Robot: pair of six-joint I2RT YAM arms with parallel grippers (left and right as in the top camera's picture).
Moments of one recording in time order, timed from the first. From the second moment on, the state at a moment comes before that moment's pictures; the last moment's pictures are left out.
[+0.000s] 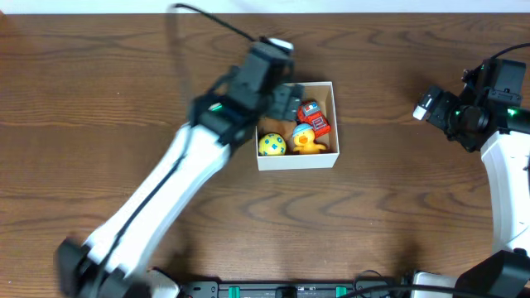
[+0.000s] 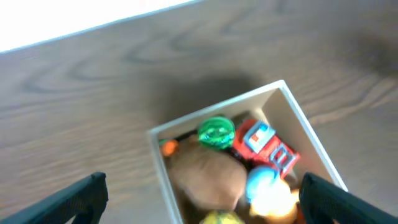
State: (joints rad) left arm -0.57 1.54 1.48 -0.69 -0.15 -0.17; right arm -0.23 1.49 1.24 -0.82 -0.14 0.33
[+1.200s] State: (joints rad) left arm -0.17 0.91 1.27 -0.83 -0.20 -0.14; right arm -0.23 1.49 1.24 -0.82 -0.14 0.33
